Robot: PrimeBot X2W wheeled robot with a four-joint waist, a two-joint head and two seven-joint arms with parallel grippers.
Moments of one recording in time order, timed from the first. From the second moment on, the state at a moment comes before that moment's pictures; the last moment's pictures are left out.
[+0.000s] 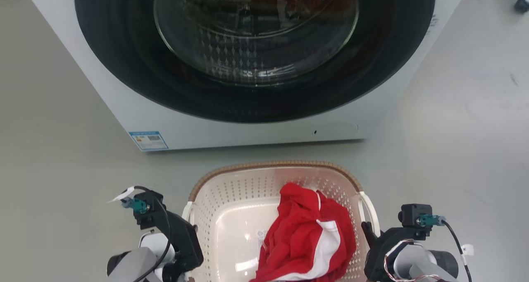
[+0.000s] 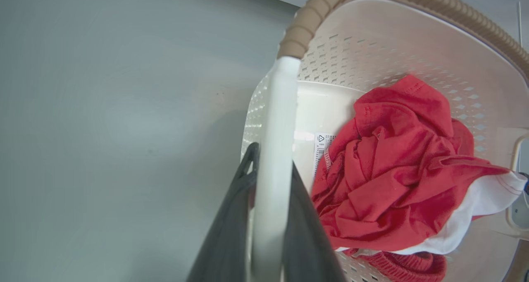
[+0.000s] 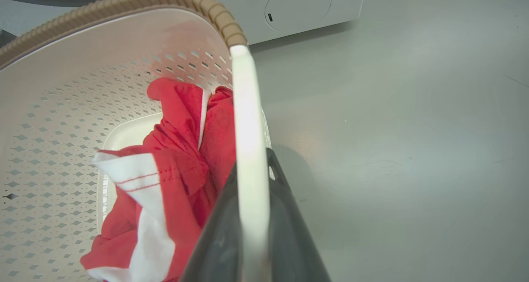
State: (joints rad) left arm -0.72 -0.01 -0.32 1.28 -0.72 -0.12 0.17; right arm -0.66 -0.02 0.43 1.23 0.58 0.13 -0.09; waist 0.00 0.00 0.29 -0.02
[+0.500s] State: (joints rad) left arm -0.61 0.00 -0.38 1.28 -0.80 -0.10 0.25; right arm -0.58 -0.02 0.45 1.25 0.63 0.13 -0.01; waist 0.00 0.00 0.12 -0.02
